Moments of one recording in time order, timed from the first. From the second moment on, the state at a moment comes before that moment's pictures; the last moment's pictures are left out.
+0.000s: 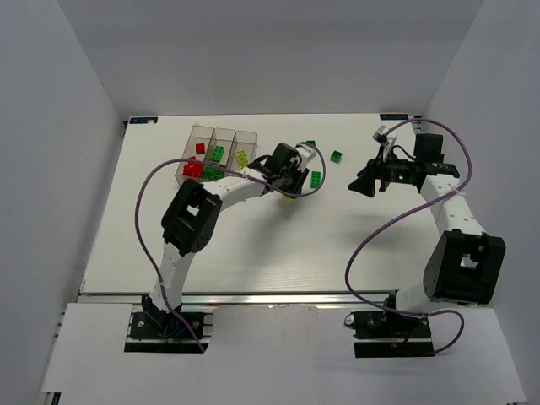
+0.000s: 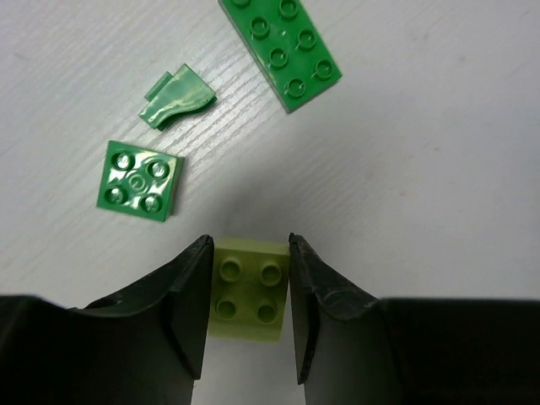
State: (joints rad) left arm -0.70 2.19 1.64 -0.25 0.08 -0.02; right arm -0.10 1.47 1.15 -0.56 -1.05 -0.55
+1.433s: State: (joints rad) left arm -0.36 2.19 1.81 -0.40 -0.17 -0.30; right arm -0.06 1.52 1.15 -0.53 -0.97 -0.50
